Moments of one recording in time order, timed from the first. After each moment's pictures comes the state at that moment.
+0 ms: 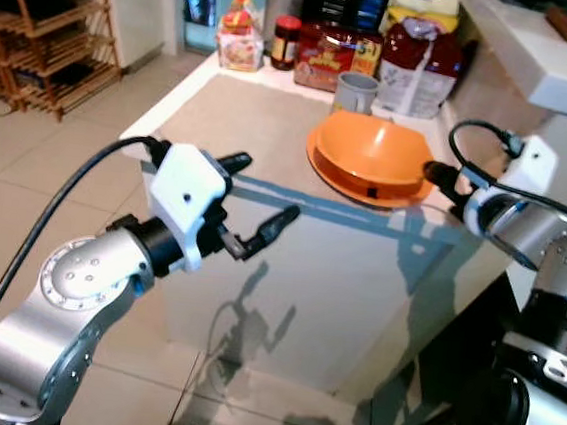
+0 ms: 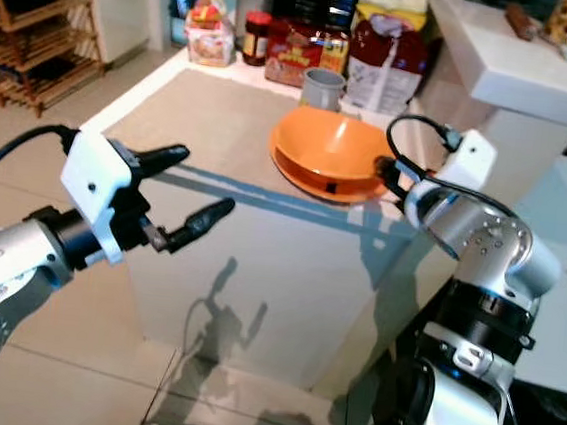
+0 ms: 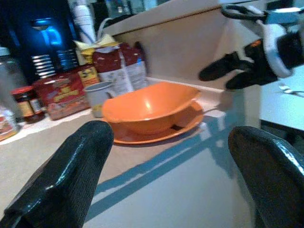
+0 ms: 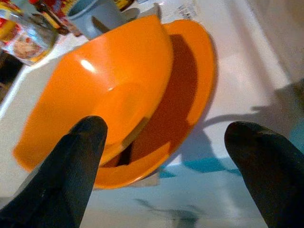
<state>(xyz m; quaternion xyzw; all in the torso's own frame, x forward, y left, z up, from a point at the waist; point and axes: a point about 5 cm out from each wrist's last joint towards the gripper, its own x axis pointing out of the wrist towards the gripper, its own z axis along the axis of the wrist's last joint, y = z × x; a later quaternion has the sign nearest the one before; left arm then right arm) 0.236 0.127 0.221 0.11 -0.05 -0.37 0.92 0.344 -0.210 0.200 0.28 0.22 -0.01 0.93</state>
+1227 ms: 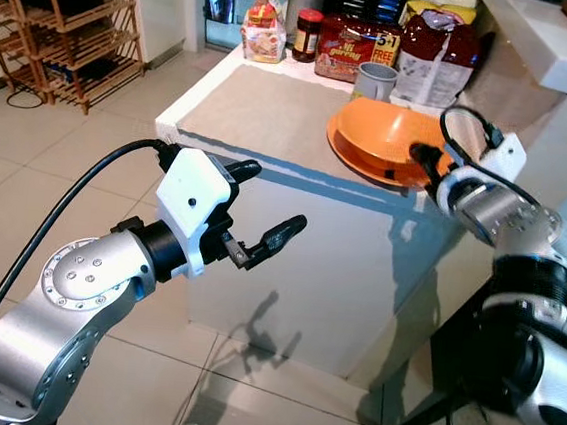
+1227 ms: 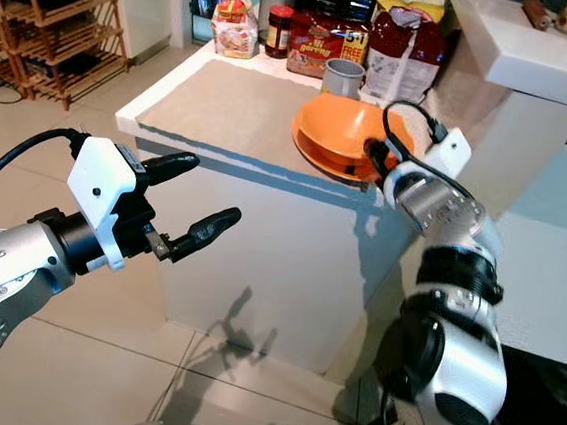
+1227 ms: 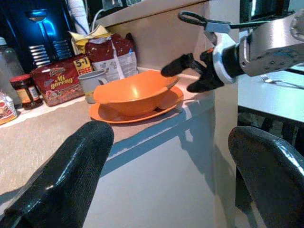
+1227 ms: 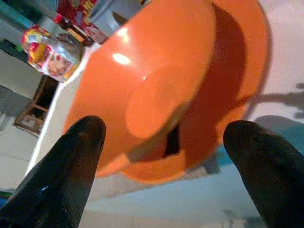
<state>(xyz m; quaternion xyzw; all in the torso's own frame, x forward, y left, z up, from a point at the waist) 0.234 0.125 0.221 0.10 -0.04 -0.39 0.92 0.393 -0.199 0.183 0.39 0.18 -0.02 0.90</state>
